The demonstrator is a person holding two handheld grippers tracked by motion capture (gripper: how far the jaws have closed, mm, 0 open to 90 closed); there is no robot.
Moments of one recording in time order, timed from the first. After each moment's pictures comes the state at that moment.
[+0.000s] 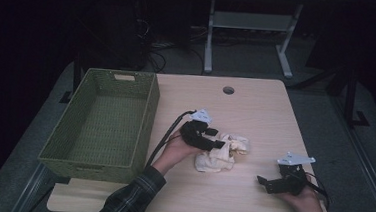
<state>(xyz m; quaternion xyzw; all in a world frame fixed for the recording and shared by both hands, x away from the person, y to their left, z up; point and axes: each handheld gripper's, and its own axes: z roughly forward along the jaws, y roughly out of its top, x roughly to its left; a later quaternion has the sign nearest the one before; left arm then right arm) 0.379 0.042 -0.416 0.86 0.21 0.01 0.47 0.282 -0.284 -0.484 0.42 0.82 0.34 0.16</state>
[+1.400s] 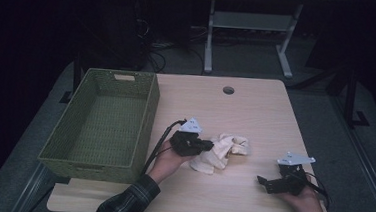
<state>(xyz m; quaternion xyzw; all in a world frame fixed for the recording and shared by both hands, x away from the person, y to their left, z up) 0.350 0.064 -0.422 0.85 0.23 0.04 0.47 0.282 -0.284 -0.483 0.42 0.82 0.34 0.16</state>
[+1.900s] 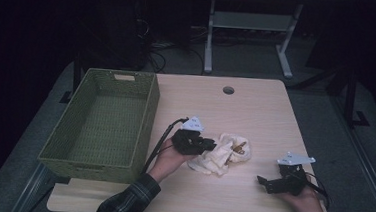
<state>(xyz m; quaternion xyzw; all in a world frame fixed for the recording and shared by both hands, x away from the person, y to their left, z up) 0.353 0.060 -0.420 0.85 0.22 0.02 0.47 0.282 -0.285 -0.484 0.42 0.82 0.34 0.16</state>
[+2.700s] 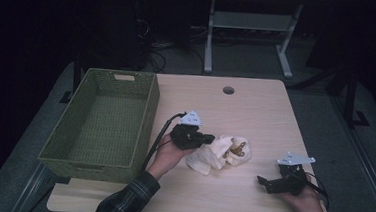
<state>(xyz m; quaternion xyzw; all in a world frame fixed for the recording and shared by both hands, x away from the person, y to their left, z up) 0.359 0.064 -0.401 0.84 0.23 0.04 0.49 0.282 -0.285 -0.484 0.42 0.82 0.34 0.16</state>
